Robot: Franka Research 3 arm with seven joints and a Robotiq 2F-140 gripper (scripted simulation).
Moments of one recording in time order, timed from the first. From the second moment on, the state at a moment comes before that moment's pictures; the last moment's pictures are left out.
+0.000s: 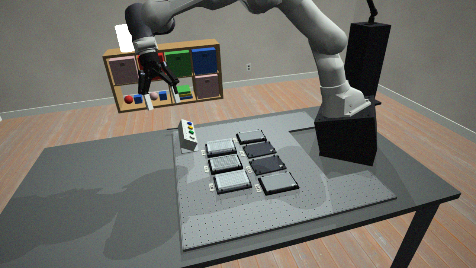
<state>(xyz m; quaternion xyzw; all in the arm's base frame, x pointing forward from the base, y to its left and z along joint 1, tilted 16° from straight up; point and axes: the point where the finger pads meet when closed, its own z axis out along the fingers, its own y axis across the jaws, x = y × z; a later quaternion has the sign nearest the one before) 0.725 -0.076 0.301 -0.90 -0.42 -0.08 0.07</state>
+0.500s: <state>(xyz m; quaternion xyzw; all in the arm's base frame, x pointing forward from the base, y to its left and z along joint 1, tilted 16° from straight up) 0.667 -0.149 0.215 -0.95 -0.31 0.00 -0.03</state>
